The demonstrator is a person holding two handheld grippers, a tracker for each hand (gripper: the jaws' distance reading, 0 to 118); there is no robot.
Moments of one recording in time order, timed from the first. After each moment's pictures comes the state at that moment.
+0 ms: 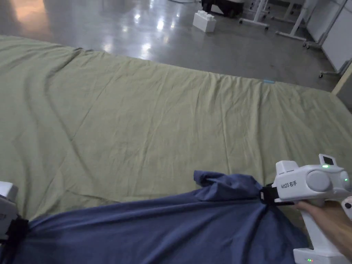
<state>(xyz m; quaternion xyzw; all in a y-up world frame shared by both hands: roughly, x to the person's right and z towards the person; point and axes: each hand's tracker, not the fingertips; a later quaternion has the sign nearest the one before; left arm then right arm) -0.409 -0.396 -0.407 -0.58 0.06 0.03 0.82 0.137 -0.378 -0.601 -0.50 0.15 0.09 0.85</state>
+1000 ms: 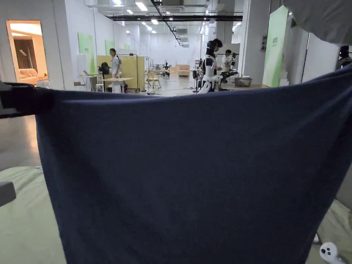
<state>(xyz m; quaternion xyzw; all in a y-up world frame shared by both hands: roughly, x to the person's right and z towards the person) -0.414 0.092 -0.203 -0.04 -0.04 0.06 1.00 0.211 0.143 -0.297 0.01 0.09 -0.03 1.00</state>
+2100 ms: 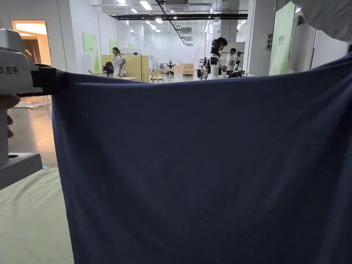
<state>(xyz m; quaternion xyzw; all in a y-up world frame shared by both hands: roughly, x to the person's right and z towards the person) -0.415 0.097 -0.274 -0.03 -0.01 0.04 1.00 0.158 0.136 -0.333 0.04 0.04 0.04 1.00</state>
